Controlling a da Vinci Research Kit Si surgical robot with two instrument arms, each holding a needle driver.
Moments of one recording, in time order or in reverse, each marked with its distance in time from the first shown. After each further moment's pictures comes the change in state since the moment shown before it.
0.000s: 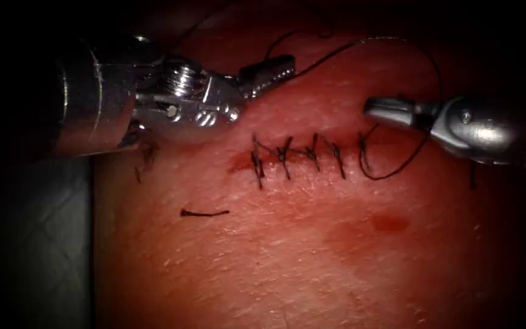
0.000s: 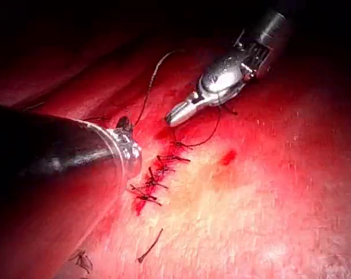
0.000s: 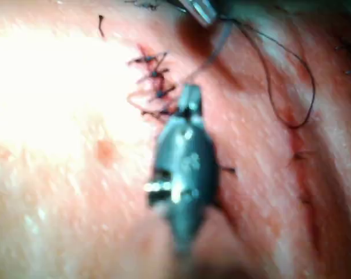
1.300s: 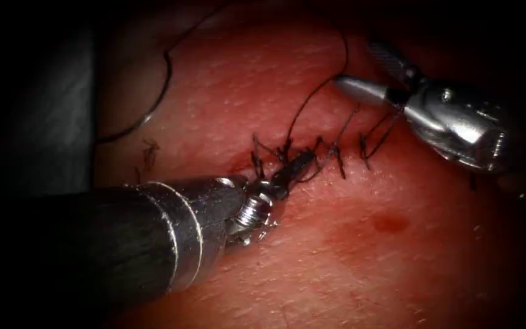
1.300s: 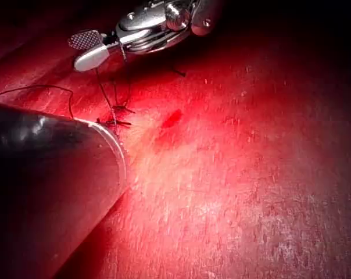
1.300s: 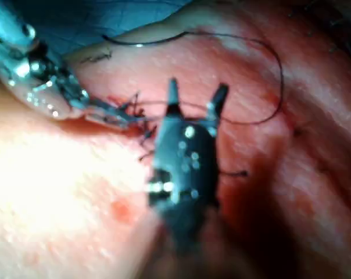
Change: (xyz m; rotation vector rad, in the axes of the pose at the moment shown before) right arm 0.002 0.001 0.002 -0.442 -0.080 0.439; left arm 0.004 0.010 -0.002 -0.011 -0.097 0.185
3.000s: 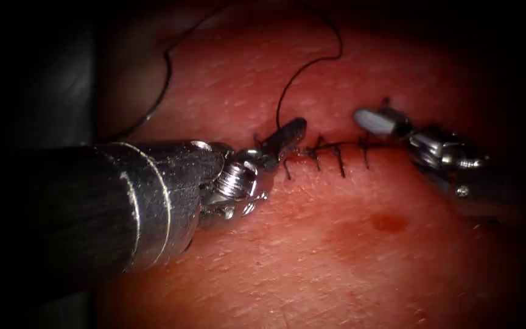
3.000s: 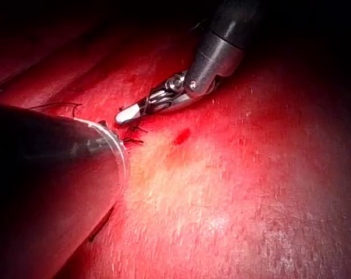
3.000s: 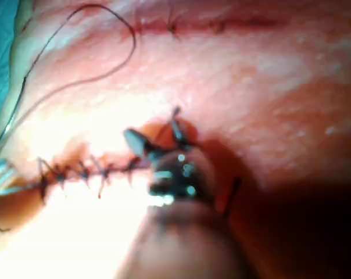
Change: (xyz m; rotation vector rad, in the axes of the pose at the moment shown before) right arm -0.013 0.004 0.001 -0.085 -0.197 0.800; left arm -0.001 -0.005 -0.001 0.079 -0.003 -0.047
